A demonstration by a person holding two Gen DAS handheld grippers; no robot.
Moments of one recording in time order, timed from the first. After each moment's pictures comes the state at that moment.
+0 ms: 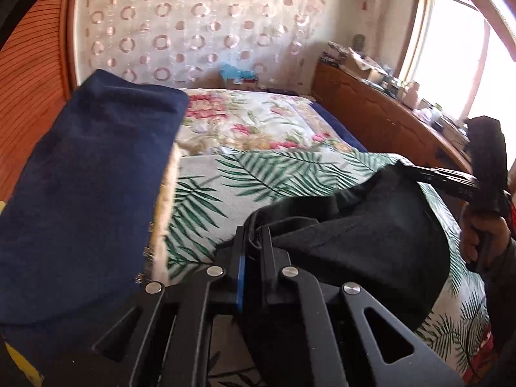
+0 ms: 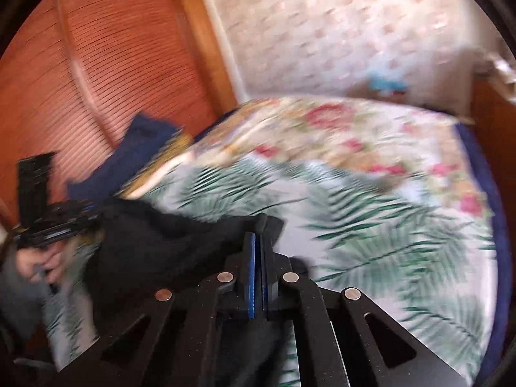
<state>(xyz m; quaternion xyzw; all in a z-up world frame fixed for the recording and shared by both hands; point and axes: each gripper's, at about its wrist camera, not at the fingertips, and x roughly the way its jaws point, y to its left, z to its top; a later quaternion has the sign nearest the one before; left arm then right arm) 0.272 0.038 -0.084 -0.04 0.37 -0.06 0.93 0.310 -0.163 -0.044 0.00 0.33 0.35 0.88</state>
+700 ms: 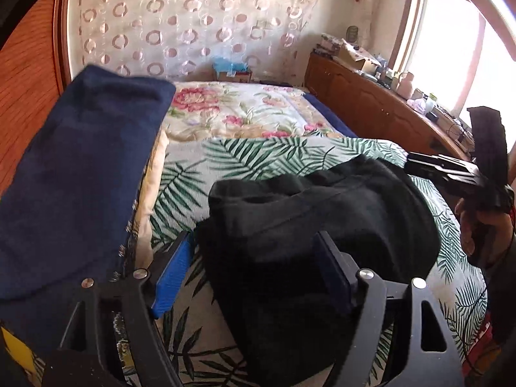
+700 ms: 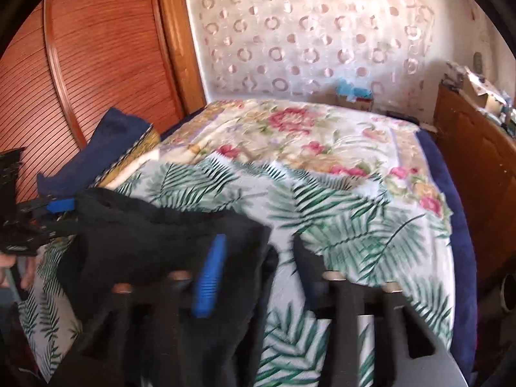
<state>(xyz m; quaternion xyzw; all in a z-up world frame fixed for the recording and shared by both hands) 0.264 0.026 -0.092 -0.04 0.39 -0.08 0.92 0.278 -0.157 -0.036 -0.04 0.33 0.31 0.89</state>
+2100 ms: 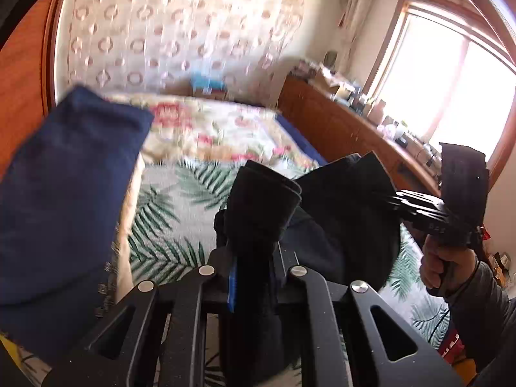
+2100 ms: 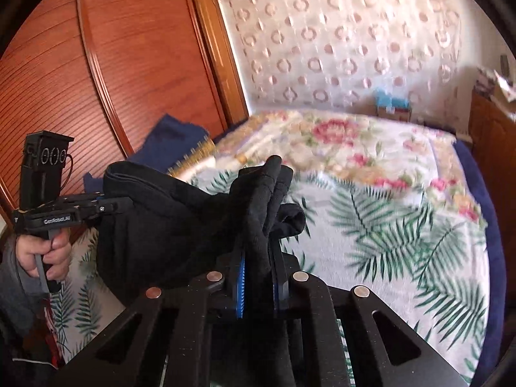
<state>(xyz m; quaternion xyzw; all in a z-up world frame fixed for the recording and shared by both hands) 0.238 0.025 -0.051 -0.09 0.33 -0.13 0.93 0.256 -0.151 -0.019 -0.01 0.29 0.38 0.88</state>
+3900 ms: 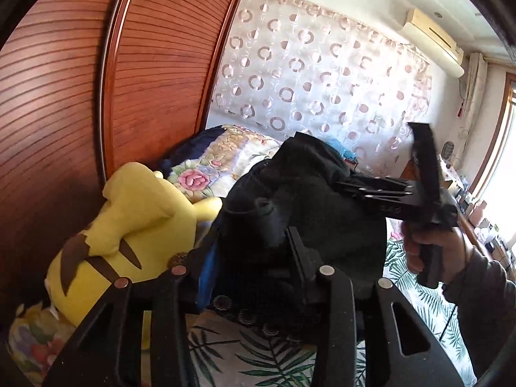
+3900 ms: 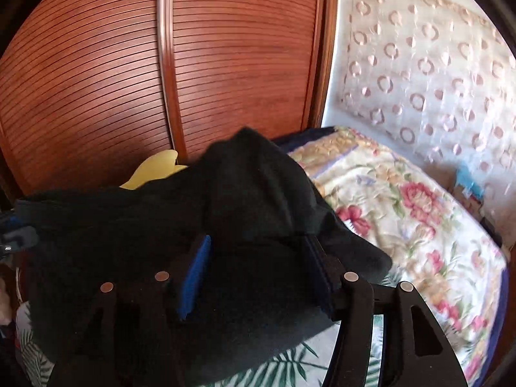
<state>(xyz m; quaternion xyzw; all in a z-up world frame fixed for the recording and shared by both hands) 0.144 0.193 -0.054 -0.18 0.23 0.18 0.94 0.400 0.198 -0.001 -0.19 0.27 0.50 0.80</state>
